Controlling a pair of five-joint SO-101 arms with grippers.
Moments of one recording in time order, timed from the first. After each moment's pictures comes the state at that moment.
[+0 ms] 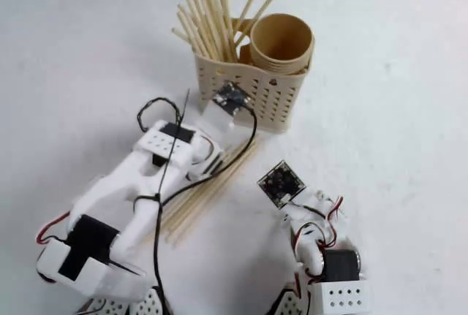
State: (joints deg) left arm 17.5 -0.4 37.7 44.8 -15.8; right arm -6.2 -102.4 96.4 67.1 41.1
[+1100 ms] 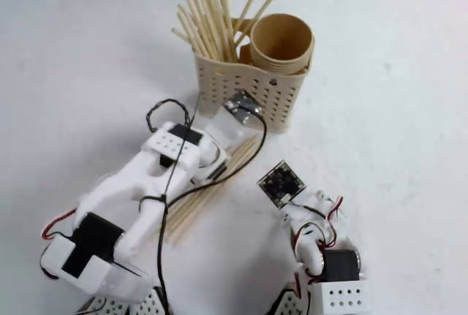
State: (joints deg) left arm 20.1 0.7 36.7 47.2 -18.9; right arm -6.2 -102.4 96.4 67.1 41.1
